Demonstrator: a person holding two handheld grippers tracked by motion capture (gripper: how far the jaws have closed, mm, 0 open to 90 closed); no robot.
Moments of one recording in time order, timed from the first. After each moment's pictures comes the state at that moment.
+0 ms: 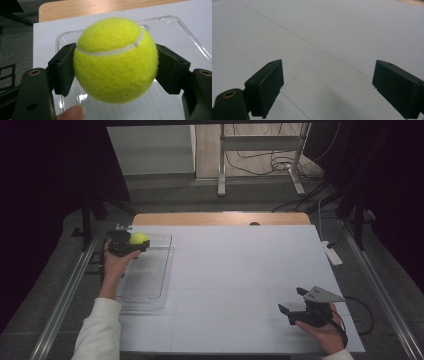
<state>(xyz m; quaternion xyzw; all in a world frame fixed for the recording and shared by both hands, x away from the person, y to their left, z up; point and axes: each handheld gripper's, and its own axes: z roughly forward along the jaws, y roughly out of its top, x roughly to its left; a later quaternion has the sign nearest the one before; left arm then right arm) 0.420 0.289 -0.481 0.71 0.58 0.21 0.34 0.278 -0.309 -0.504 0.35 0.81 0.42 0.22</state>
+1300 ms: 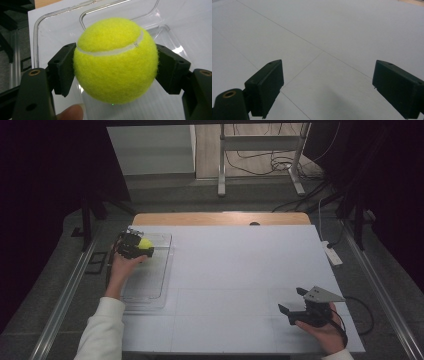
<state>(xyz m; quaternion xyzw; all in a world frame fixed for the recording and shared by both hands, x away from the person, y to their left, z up) 0.431 0.267 -0.499 0.76 0.57 0.23 0.23 0.278 -0.309 -0.504 0.35 0.81 0.42 0.21</state>
